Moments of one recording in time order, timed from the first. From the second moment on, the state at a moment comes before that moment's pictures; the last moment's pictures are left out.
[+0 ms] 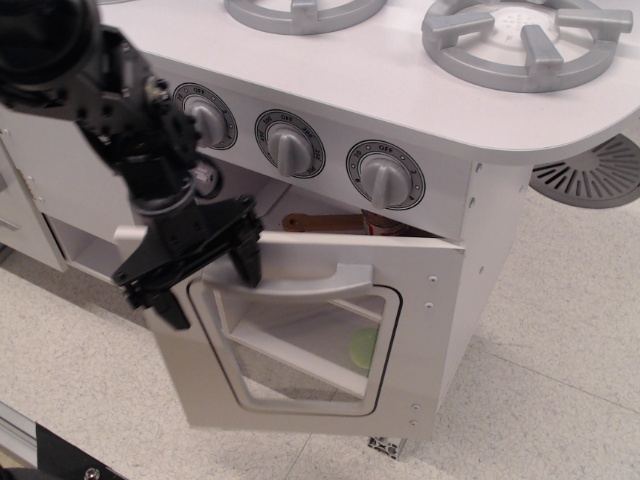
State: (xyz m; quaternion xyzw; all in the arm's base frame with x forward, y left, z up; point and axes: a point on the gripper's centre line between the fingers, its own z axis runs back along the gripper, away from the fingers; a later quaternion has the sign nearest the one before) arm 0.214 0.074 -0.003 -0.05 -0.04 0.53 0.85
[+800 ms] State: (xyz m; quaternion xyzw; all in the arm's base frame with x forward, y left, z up) arm 0.241 0.089 0.054 0.03 -0.08 0.46 0.88
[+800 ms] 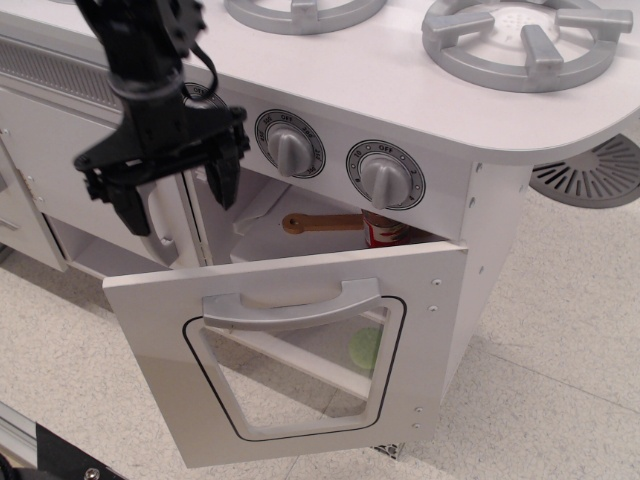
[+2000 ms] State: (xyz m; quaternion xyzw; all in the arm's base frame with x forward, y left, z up) arm 0.208 0.042 -0.022 -0.03 -0.04 0.49 0.87
